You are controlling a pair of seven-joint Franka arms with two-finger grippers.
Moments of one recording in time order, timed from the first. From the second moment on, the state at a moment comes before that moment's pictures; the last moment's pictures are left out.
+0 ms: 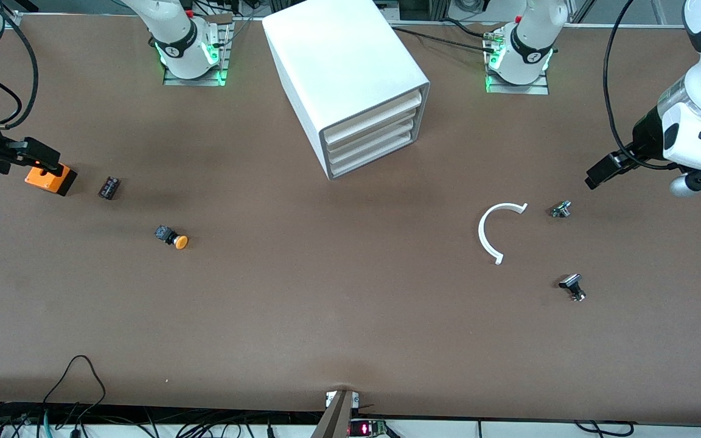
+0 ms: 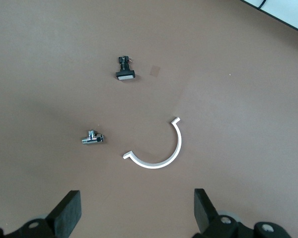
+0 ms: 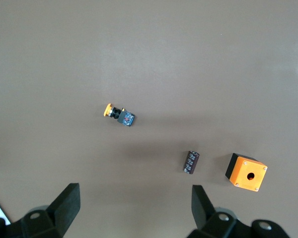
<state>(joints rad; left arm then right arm) 0.12 0.02 -0.22 -1.67 0.00 1.73 -0.56 0.05 0.08 -0.08 -1.58 -0.04 1.65 -0.01</state>
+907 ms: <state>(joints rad) 0.12 0.02 -0.22 -1.67 0.00 1.72 -0.40 0.05 0.08 -0.08 -1.58 -0.04 1.64 -0.01</state>
